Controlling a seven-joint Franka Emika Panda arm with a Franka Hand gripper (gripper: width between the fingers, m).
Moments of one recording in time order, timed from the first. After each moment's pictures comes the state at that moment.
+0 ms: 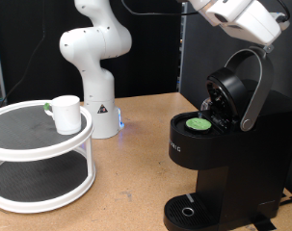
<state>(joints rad) 0.32 -0.21 0.02 -2.23 1.02 2.37 -0.90</state>
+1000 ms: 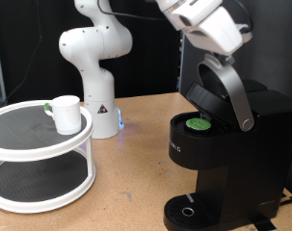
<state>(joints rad) 0.24 -0.26 -0.05 -2.28 0.79 2.27 -0.94</state>
